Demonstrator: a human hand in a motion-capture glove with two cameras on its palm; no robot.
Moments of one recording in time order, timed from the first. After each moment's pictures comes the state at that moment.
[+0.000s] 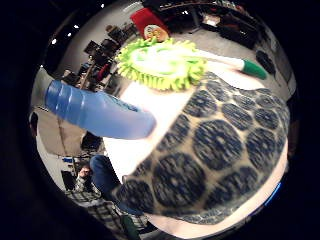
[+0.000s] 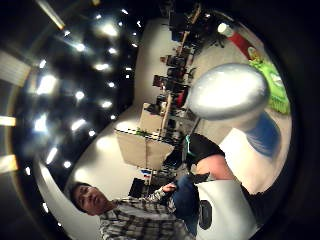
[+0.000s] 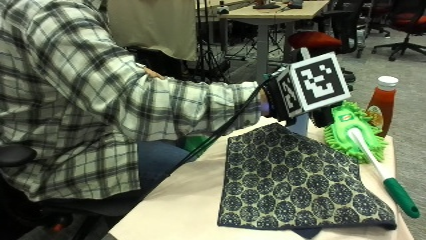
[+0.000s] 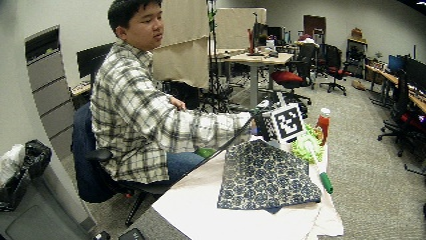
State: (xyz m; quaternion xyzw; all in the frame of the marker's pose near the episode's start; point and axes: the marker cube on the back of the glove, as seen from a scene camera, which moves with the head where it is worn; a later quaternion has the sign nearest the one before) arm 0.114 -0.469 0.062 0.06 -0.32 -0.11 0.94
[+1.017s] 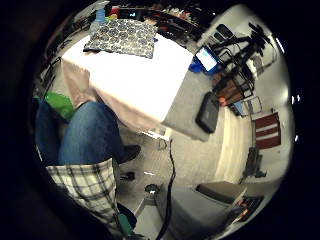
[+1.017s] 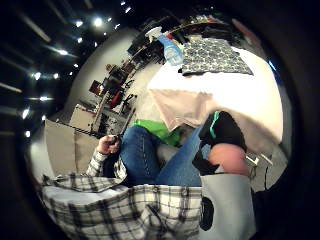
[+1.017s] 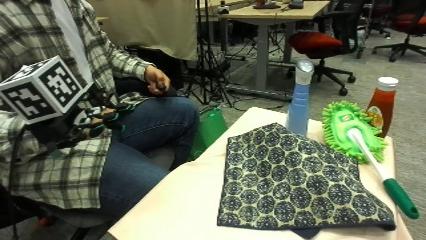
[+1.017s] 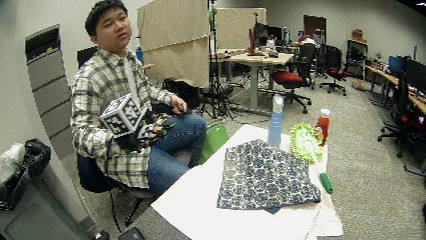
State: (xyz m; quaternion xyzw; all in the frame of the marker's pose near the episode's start) arm 0.144 -0.007 0.081 0.14 0.07 0.04 0.99
